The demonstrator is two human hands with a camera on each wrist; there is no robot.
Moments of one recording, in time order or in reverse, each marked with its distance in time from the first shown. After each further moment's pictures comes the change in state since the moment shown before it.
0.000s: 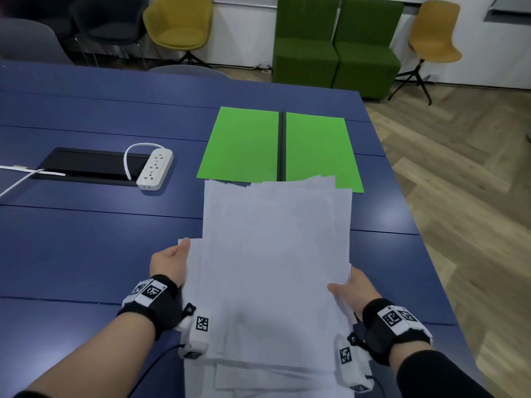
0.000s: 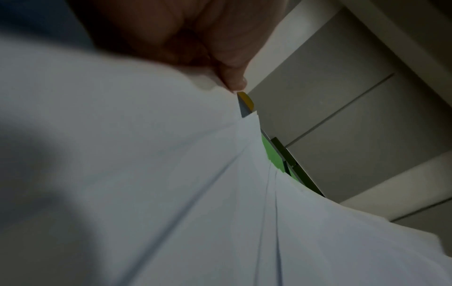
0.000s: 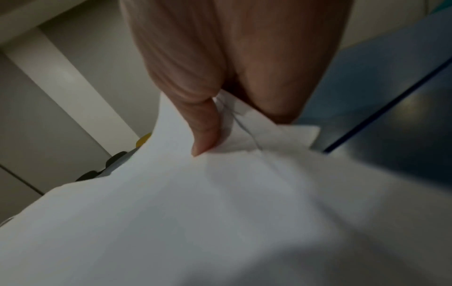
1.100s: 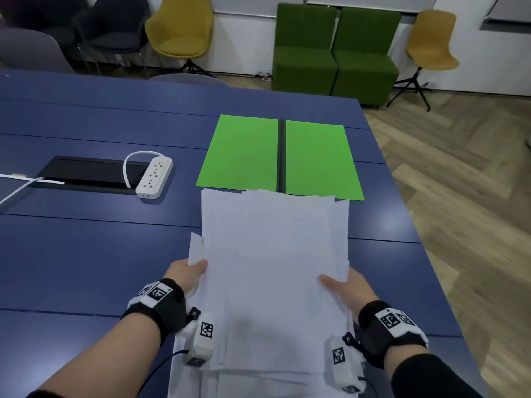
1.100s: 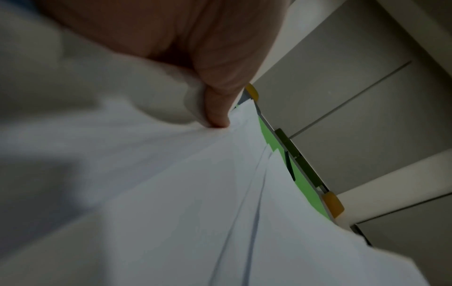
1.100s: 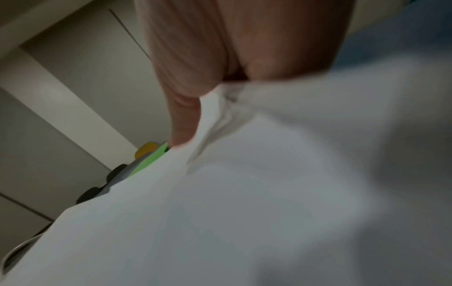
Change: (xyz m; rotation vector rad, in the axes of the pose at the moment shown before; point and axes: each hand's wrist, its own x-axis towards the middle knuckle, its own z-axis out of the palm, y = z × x) left_hand 0.013 0.001 0.015 0.141 -0.255 -0.150; right_hand 0.010 -0.014 0.003 0.192 0.020 0.007
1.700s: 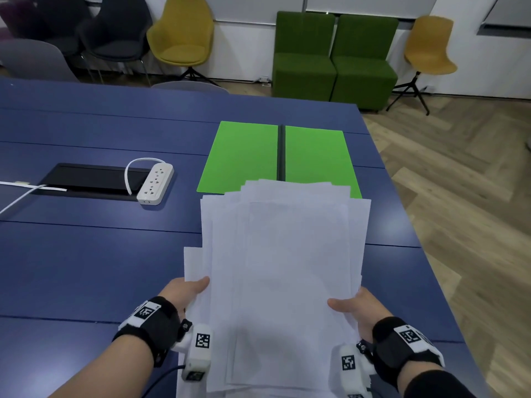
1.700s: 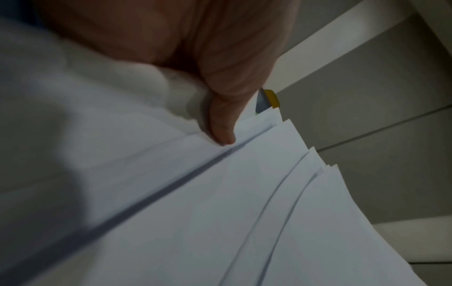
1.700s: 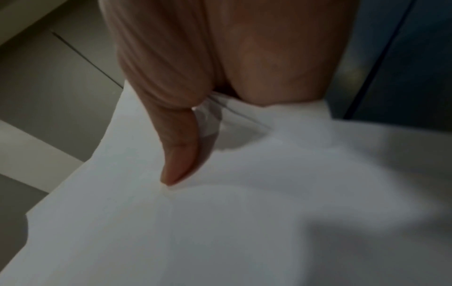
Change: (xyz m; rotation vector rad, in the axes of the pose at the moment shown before) left_hand -0.028 -0.003 -0.001 -0.069 -0.102 -0.080; right_hand -0.009 0.013 -0.014 0.250 -0.186 0.138
